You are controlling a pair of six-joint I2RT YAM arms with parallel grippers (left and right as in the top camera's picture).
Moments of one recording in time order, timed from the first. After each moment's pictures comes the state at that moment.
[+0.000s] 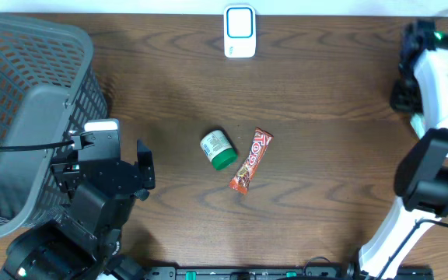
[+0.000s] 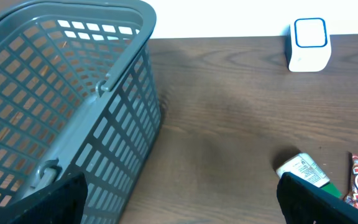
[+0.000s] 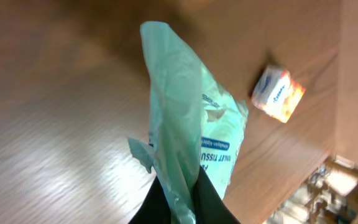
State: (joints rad) left arm -0.65 0.82 1.25 -1.16 -0.68 -0.38; right arm -0.24 2.11 1.84 -1.30 0.51 0.20
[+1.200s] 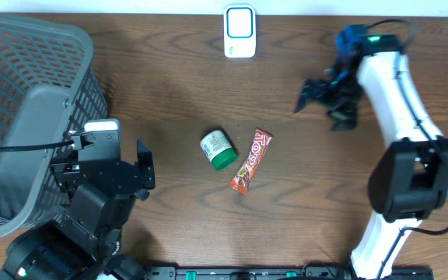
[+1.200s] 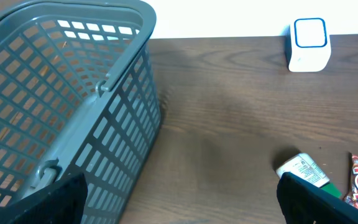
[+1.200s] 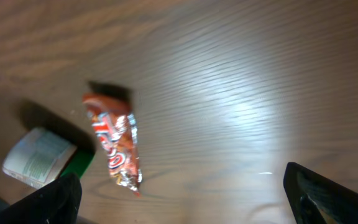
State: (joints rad) left arm -0.65 0.82 1.25 -1.16 -0.68 -0.38; right arm 0.10 2.03 1.78 -1.38 -0.27 0.47
